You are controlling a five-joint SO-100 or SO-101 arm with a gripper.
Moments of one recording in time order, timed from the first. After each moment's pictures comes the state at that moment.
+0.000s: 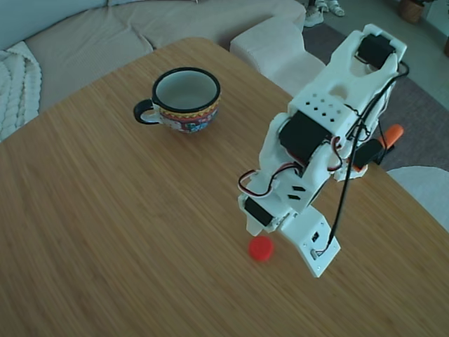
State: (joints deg) arm -9.1 94.0 114.2 59.3 -2.5
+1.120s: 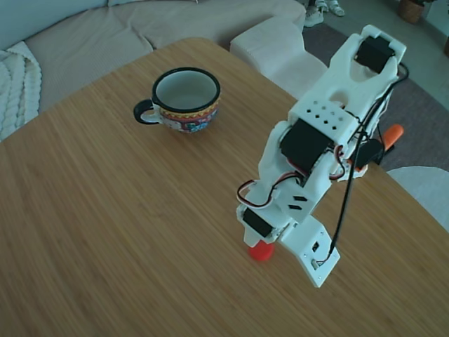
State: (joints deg) arm -11.0 90.5 109.8 57.6 -2.5
